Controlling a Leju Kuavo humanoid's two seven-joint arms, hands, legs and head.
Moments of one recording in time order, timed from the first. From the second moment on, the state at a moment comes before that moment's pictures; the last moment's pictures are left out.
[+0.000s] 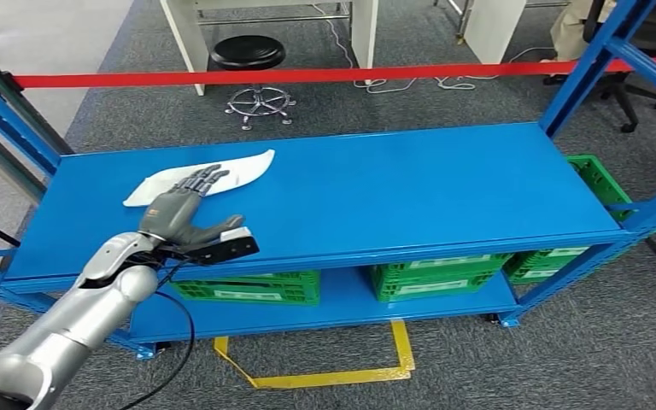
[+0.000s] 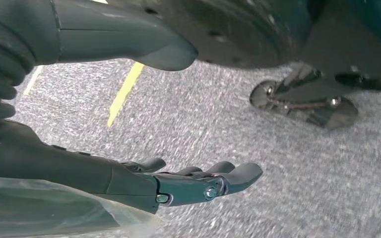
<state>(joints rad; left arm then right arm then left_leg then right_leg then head) -0.55 0.13 -0.47 -0.99 -0.88 0.24 -0.23 -0.07 -0.05 1.05 -0.12 -0.77 -0.09 -0.15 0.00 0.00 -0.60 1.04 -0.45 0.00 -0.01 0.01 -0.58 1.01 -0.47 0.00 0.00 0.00</state>
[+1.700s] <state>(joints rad) -0.56 0.12 -0.44 -0.92 -0.89 0.27 -0.23 -0.07 -0.04 1.08 -0.12 -0.79 -0.08 -0.15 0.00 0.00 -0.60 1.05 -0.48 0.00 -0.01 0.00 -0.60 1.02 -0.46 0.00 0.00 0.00</state>
